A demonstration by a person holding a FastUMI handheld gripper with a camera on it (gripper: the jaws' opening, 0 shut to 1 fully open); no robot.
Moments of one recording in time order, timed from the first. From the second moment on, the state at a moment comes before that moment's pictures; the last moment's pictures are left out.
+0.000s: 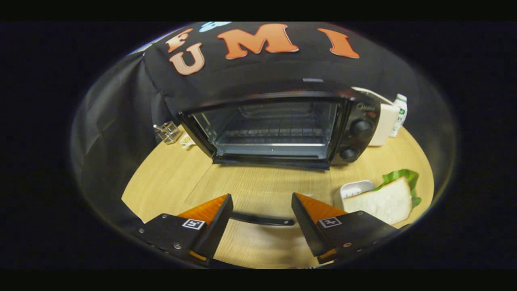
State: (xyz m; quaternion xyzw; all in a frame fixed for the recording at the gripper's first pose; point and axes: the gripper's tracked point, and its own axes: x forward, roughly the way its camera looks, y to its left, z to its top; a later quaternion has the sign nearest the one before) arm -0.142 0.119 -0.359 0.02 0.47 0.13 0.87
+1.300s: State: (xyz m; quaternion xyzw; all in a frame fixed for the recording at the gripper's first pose) arm -0.152 -0.076 -0.400 0.09 0.60 0.13 0.79
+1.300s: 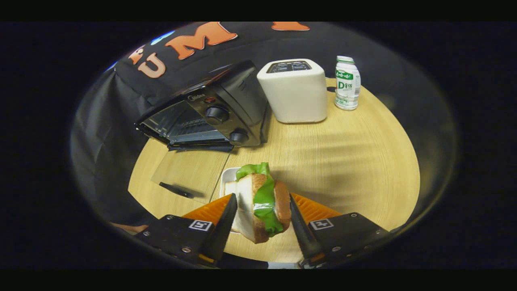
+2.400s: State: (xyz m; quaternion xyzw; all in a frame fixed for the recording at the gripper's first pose) arm -0.121 -0.044 -0.343 0.33 0.51 0.06 0.79
